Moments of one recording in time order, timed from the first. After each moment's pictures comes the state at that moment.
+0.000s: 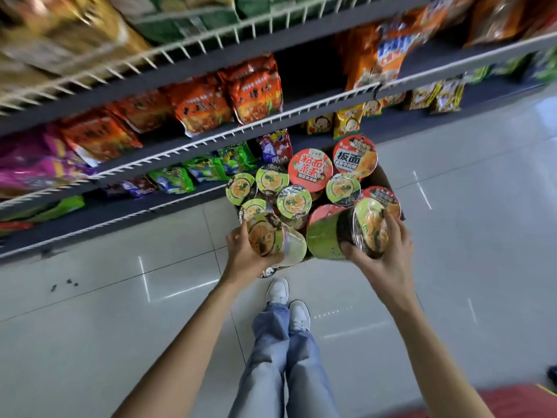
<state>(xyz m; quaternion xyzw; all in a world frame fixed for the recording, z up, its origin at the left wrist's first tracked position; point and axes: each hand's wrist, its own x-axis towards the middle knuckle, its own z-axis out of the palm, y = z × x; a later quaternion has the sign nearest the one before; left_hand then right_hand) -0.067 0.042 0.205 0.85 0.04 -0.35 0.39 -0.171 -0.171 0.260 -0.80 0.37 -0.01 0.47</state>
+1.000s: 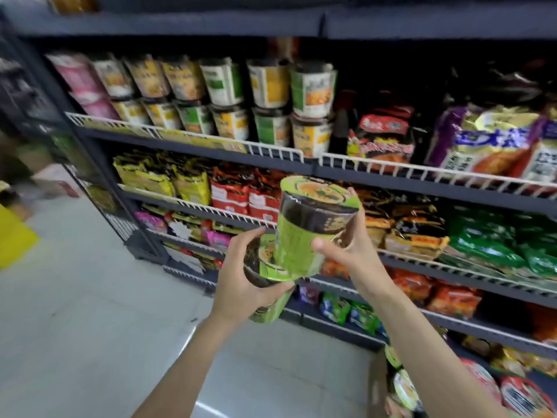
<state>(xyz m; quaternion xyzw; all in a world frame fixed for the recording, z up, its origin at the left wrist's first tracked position) -0.078 0.460 0.572 0.85 -0.03 0.23 0.48 -0.011 0.268 0.615 -0.70 -0.18 0.08 0.68</state>
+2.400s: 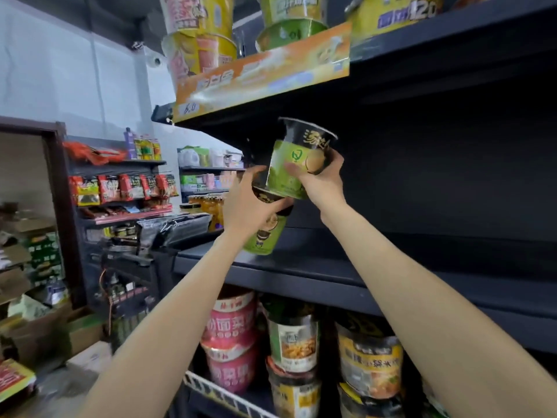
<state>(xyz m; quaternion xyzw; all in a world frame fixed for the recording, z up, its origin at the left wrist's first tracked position) 0.385 1.095 0.920 0.81 0.01 0.52 0.26 0.438 0.963 0.948 -0.62 -0.27 -0.17 0.72</state>
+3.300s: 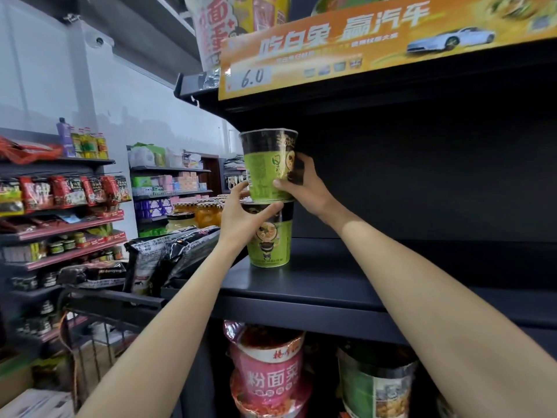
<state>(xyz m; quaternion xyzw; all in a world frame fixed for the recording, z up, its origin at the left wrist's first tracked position) 0.472 1.256 0.910 0.77 -0.07 0.41 0.49 0.504 1.107 0.957 -0.73 -0.33 -0.18 0.57</state>
